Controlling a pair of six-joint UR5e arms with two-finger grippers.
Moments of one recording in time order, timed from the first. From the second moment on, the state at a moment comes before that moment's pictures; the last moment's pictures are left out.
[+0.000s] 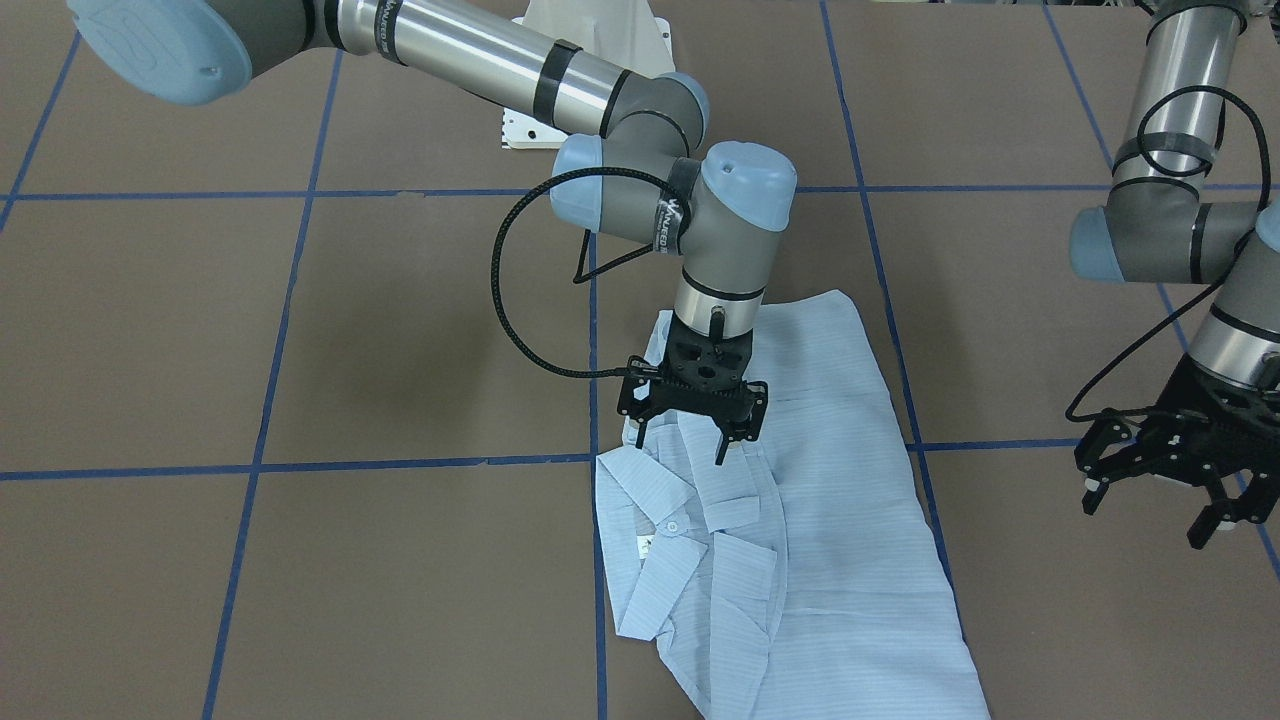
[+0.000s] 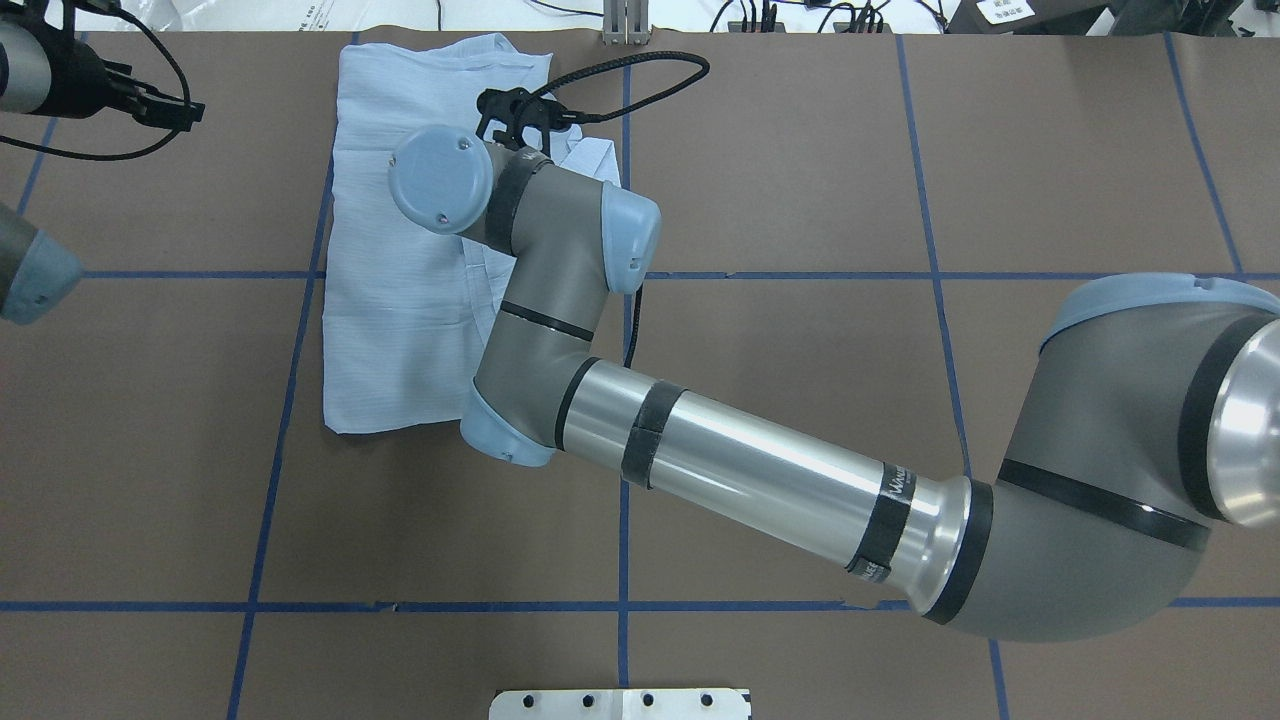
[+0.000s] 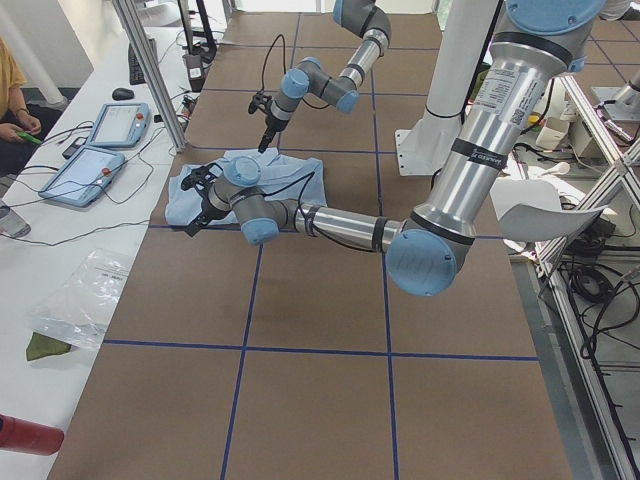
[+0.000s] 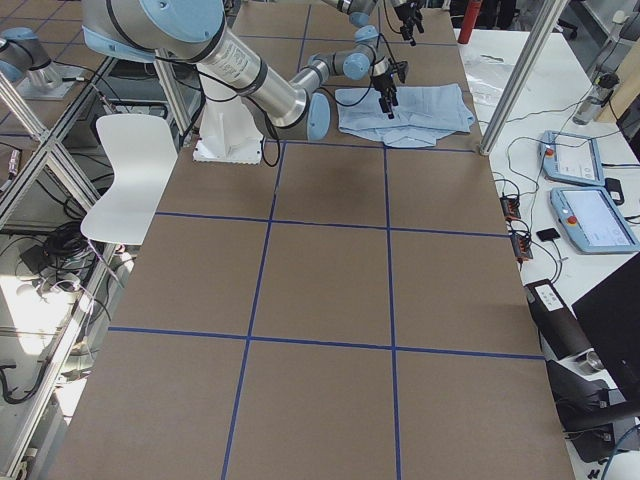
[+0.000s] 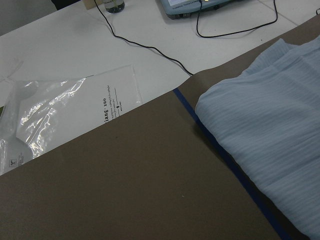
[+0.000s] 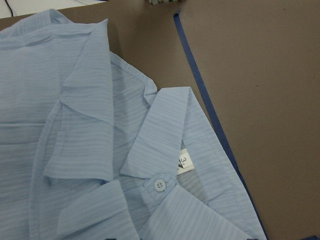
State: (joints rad) left arm -1.13 -1.94 -1.32 -2.48 -1.92 -0.41; right arm 0.52 -0.33 0.89 -1.38 1.42 1.44
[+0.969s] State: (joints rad) left arm -1.12 -1.94 -1.33 -2.48 -1.92 -0.41; right arm 0.50 -0.43 0.90 -1.32 1.39 1.75
